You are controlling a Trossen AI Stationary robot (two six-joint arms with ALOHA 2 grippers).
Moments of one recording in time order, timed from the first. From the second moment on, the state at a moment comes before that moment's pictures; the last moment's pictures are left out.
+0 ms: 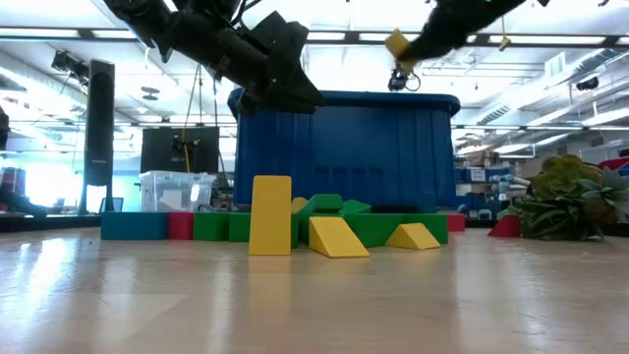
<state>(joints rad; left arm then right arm) 0.05 1.48 0.81 0.35 -0.40 -0.19 -0.29 1.04 0.95 -0.30 0.06 -0.29</state>
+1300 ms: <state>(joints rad) 0.05 1.48 0.81 0.35 -0.40 -0.19 -0.99 1.77 1.68 -0.11 0.02 -0.14</state>
